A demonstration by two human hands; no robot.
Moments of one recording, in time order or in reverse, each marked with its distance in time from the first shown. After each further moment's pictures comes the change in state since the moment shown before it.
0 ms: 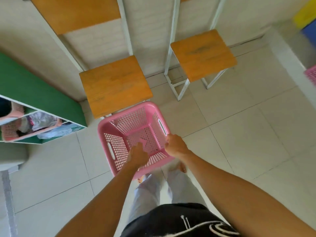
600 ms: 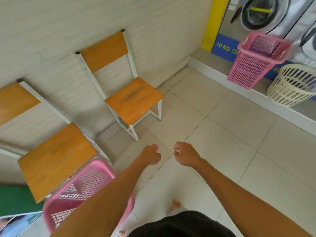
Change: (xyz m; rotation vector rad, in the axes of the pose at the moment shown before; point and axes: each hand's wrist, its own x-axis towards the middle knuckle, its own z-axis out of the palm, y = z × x) left_hand 0.019 0.370 0.120 0.448 -0.179 0.371; right_hand -0.077 0.288 -0.206 0.251 0.326 0.115
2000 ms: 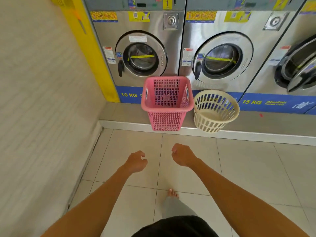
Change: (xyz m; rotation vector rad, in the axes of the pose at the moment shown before) left_hand 0.551 0.631 -0.154 0.252 -0.207 0.347; right_hand 0.400 0.410 -0.512 0.294 0.310 0.473
